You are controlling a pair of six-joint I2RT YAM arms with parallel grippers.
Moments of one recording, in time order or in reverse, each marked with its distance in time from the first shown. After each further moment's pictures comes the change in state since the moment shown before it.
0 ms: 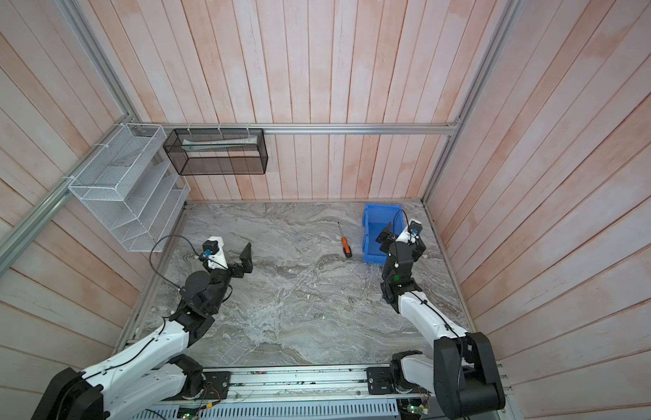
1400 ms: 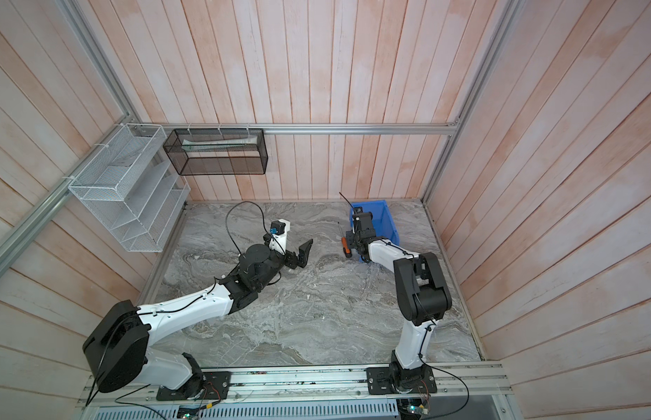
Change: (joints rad) left arm -0.262 0.415 0.401 -0.113 0.096 -0.061; right arm 0.126 0.614 0.549 -0.565 -0.330 -0.196
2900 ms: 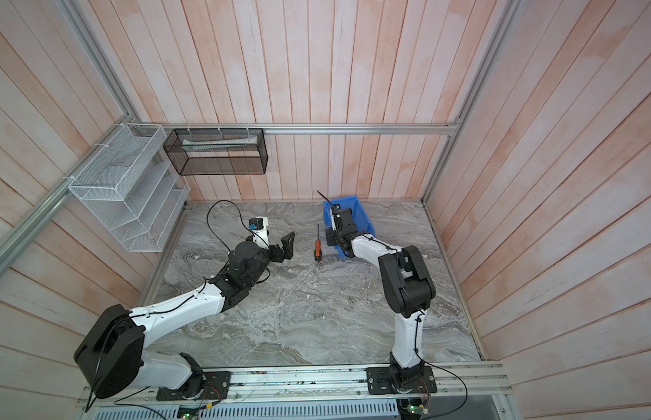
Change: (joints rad) left arm 0.109 -0.044 -0.059 -0.027 -0.055 -0.185; right arm 0.119 0.131 0.179 -0.034 -0.077 0.055
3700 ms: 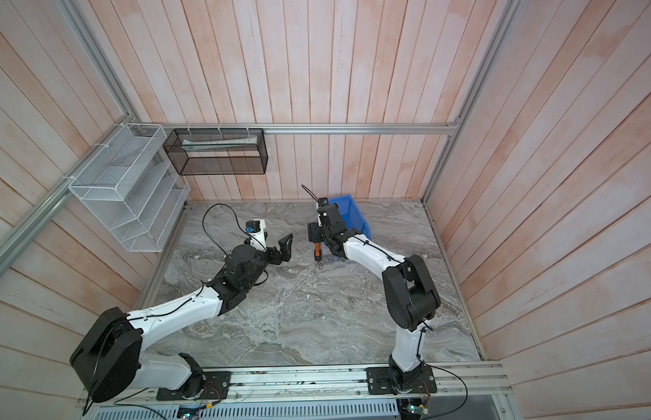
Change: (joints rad) left arm 0.014 -0.045 -0.080 0.053 0.020 -0.020; right arm 0.120 -0.114 0.024 -0.065 -0.010 0.141
